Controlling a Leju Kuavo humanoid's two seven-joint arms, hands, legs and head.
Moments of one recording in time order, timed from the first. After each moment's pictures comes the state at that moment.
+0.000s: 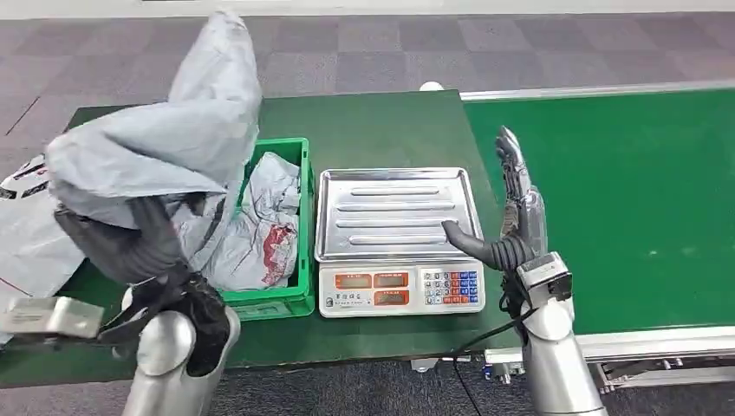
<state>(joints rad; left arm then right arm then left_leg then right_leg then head) -0.29 -0.19 -0.38 -1.75 0.03 0.52 -0.70 -0.23 0.04 0.11 -1.59 0.25 0.00 -0.63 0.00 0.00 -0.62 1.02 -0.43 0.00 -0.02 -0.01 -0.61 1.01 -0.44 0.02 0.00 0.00</state>
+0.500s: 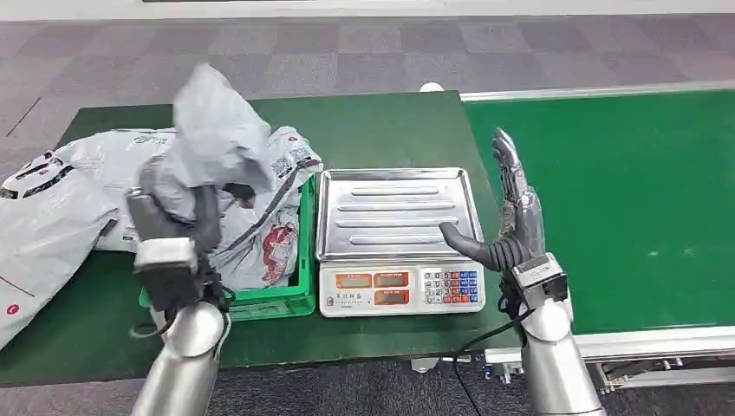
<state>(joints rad) -0.33 -0.17 -0.33 -1.42 -0.41 0.61 -0.49 -0.23 0.04 0.11 -1.59 0.28 0.00 -0.63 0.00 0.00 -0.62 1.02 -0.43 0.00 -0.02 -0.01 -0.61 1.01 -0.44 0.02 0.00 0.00</state>
